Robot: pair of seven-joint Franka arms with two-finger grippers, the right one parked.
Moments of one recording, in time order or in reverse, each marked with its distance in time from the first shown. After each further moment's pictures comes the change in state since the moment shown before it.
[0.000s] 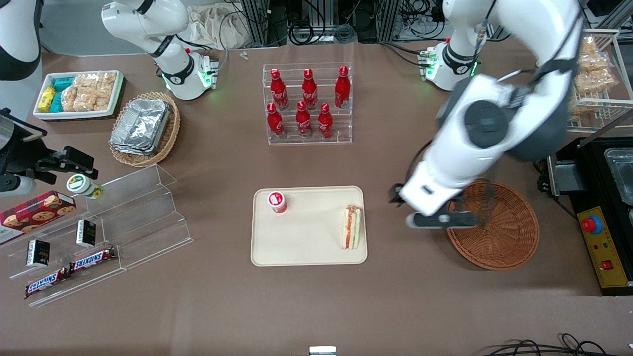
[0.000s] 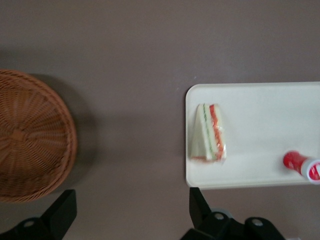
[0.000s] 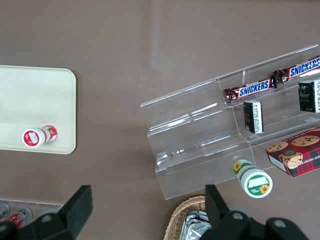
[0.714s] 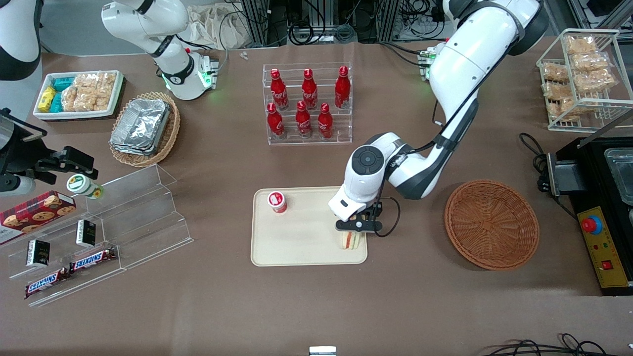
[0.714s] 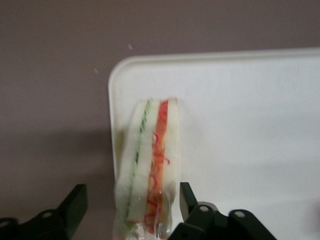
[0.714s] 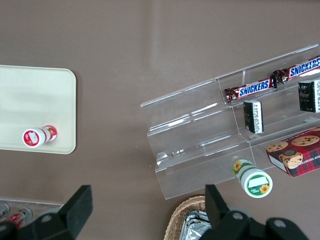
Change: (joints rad) arm -0.228 0.336 -0.005 -0.147 0.327 0.517 -0.397
